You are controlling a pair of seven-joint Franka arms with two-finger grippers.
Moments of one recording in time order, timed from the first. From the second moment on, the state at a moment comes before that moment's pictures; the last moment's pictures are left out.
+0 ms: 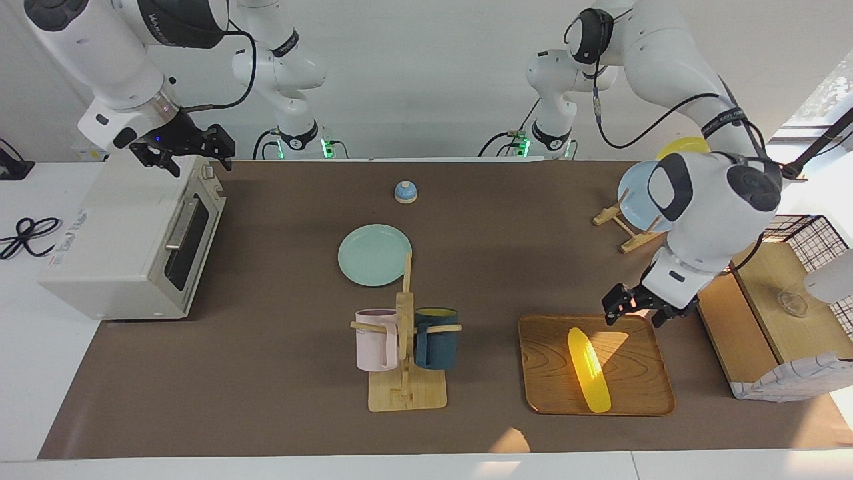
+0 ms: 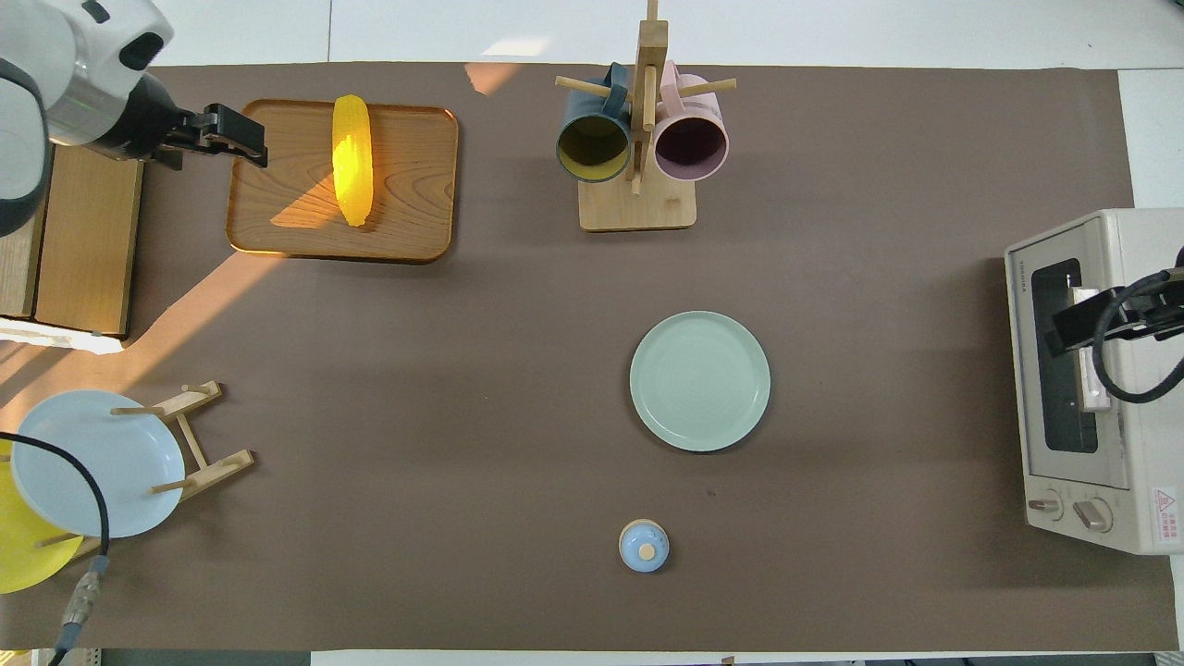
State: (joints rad) left arm -0.14 0.34 0.04 -1.33 -0.10 1.74 -0.01; right arm -0.03 0.01 -0.02 -1.57 -0.01 1.37 -0.18
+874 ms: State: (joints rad) left arm -0.14 -0.03 0.04 -1.60 -0.03 1.47 -0.03; right arm -0.03 0.01 -0.02 -1.57 -0.01 1.37 -0.18
